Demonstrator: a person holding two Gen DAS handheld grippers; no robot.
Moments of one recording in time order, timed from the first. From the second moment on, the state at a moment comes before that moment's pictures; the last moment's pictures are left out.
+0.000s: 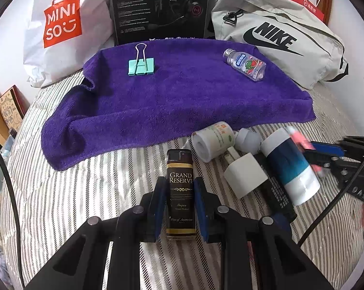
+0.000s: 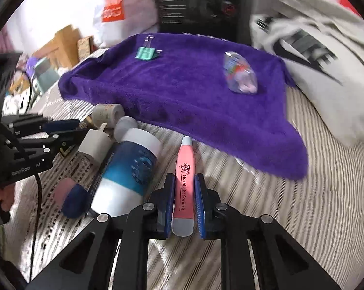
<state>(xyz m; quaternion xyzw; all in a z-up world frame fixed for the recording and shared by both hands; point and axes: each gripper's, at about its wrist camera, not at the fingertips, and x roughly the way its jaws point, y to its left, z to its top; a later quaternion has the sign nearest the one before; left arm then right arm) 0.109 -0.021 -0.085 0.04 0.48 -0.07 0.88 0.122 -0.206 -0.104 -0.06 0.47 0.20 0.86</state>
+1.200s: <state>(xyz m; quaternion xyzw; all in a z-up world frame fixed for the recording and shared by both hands) 0.104 0.023 -0.041 0.00 0.45 -0.07 0.89 0.107 -0.234 -0.061 -0.03 0.47 0.19 0.86</state>
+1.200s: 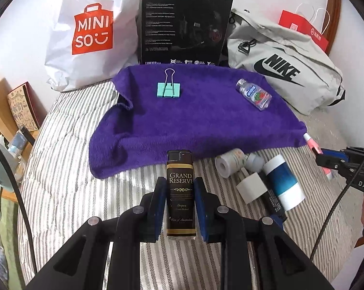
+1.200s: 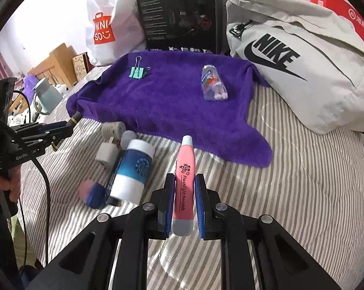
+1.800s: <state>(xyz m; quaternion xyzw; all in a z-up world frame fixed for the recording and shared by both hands) 0.161 0.029 -0.024 0.00 0.45 -0.07 0.89 0.171 -0.231 -0.053 -0.01 0.47 0.19 0.86</state>
